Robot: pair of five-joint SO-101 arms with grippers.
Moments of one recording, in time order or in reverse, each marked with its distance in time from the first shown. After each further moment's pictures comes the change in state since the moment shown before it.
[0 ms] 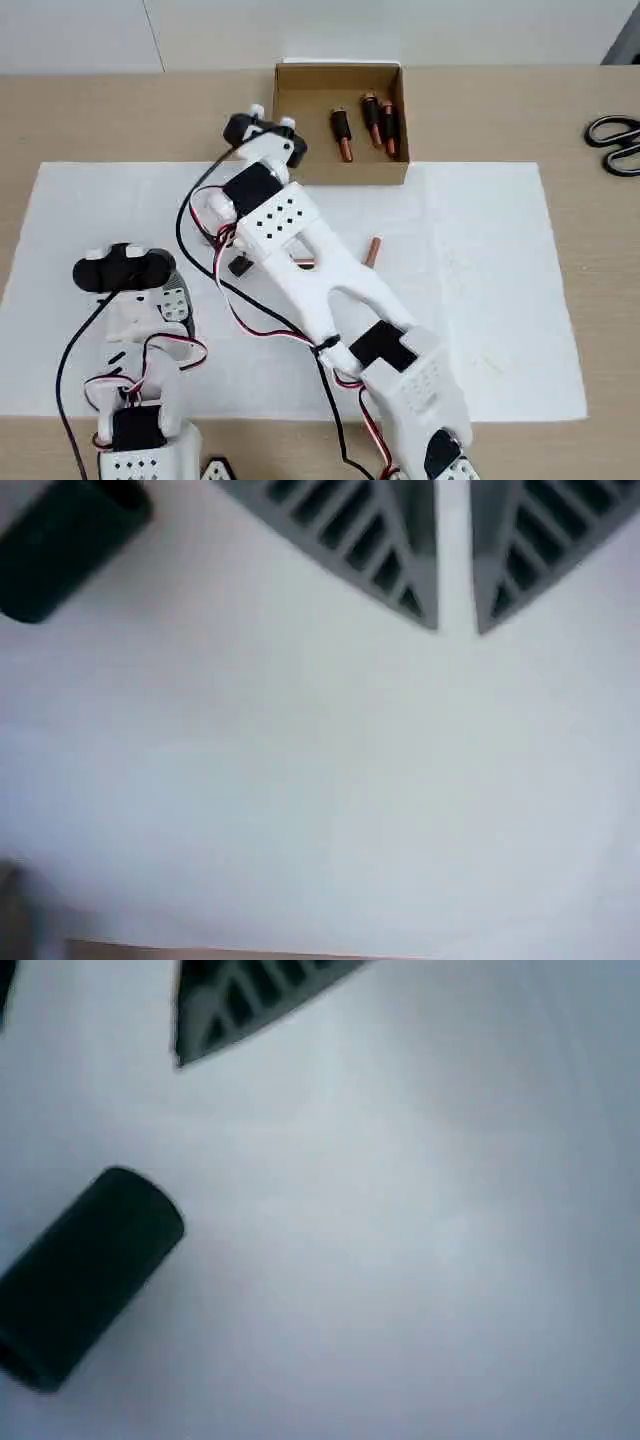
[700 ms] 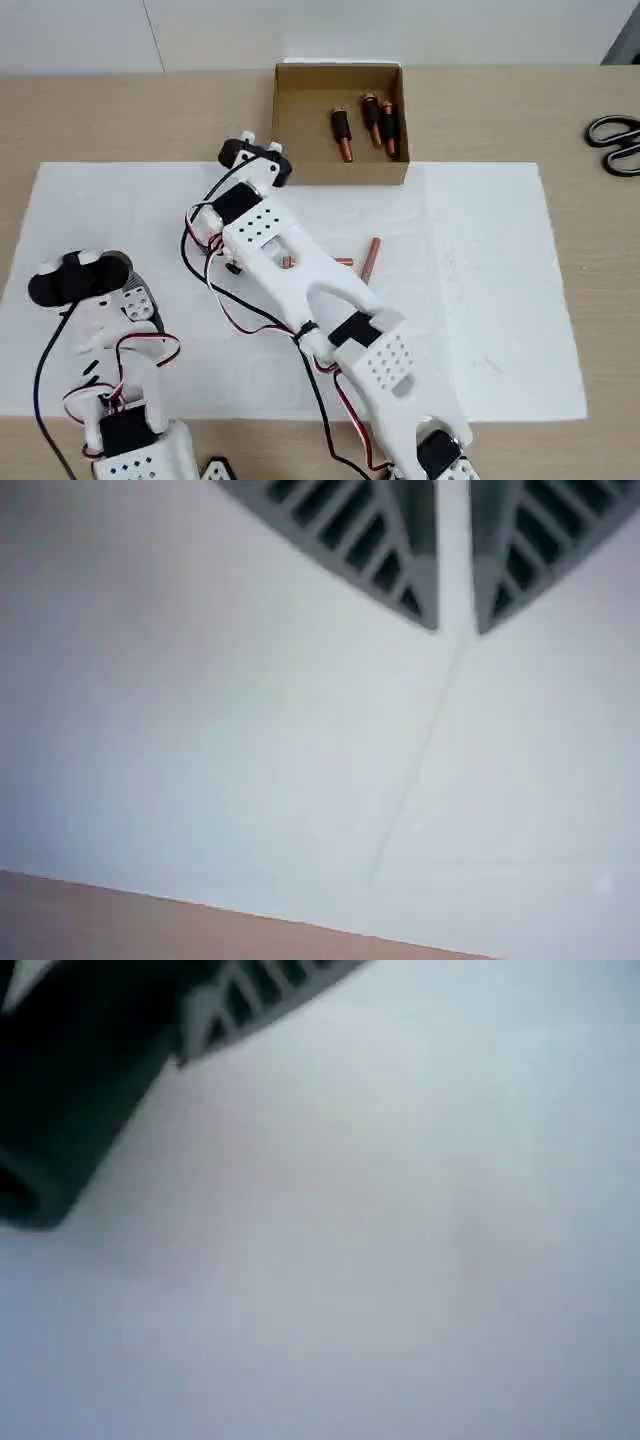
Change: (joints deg) left arm -10.2 0.0 0.0 -2.3 0.2; right arm -0.1 14.1 -0.2 -13.0 -0.4
